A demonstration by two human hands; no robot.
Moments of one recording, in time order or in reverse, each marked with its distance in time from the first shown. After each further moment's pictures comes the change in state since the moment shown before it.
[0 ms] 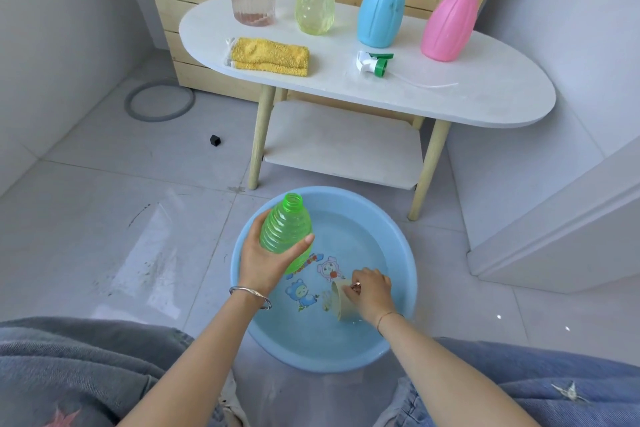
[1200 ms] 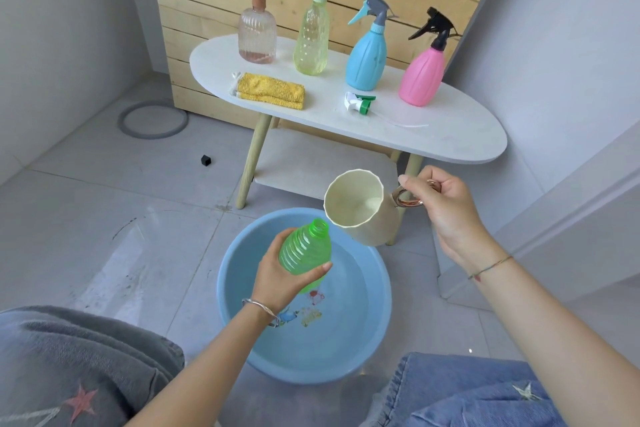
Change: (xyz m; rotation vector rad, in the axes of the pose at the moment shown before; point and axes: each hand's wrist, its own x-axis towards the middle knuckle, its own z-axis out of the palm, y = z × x) left_hand -0.027 0.017 0.017 0.000 -0.169 0.068; right_hand -0.064 -0.062 -0.257 1.060 0.395 -0.266
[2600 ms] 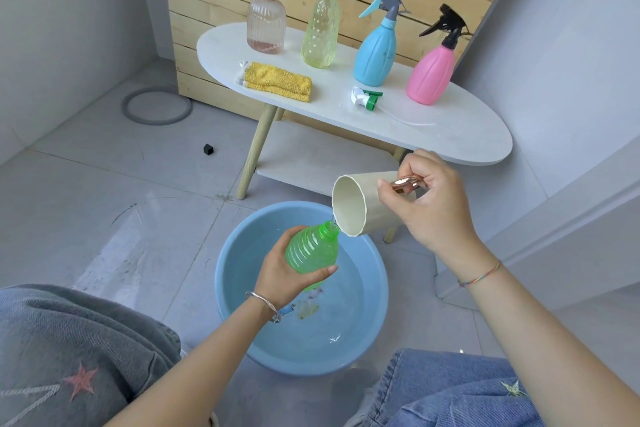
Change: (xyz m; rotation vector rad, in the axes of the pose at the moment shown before) left_hand -0.004 -0.002 0.006 0.055 -0.036 0.006; right_hand -0.012 -0.021 0.021 -0.601 -0.019 -0.570
